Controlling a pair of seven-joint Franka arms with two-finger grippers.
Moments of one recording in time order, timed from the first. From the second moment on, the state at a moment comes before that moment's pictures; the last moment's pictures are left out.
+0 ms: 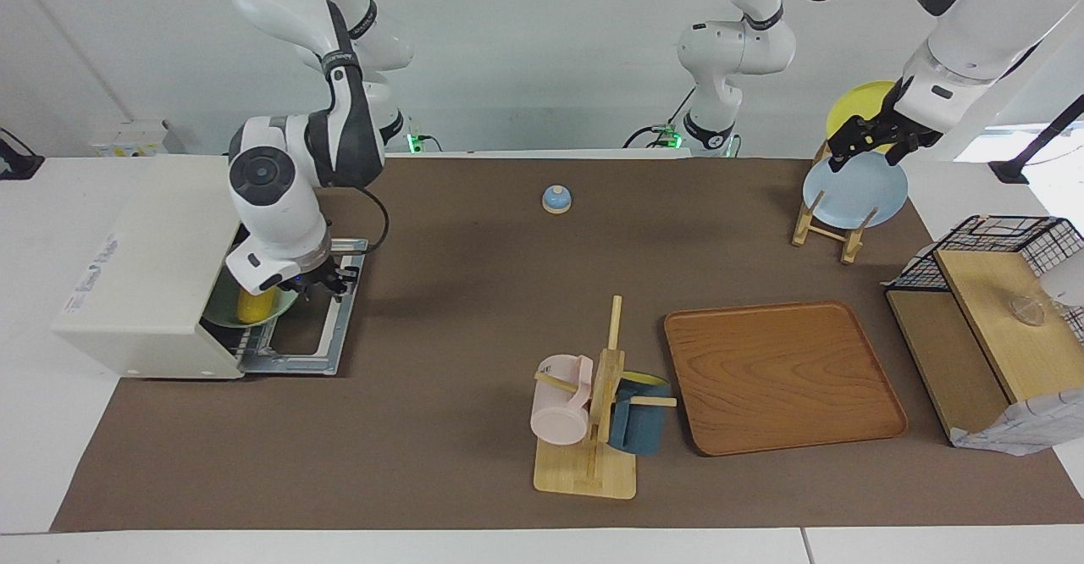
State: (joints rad) left arm -0.16 -0.11 0.11 -1.69 0.02 1.44 -0.07; right arm -0.07 0.21 0.12 -1.88 -0.17 1.93 0.17
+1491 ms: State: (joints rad) left arm -0.16 -0.11 0.11 -1.69 0.02 1.44 -0.07; right arm -0.09 0.19 0.12 -1.93 -0.21 1.91 0.02
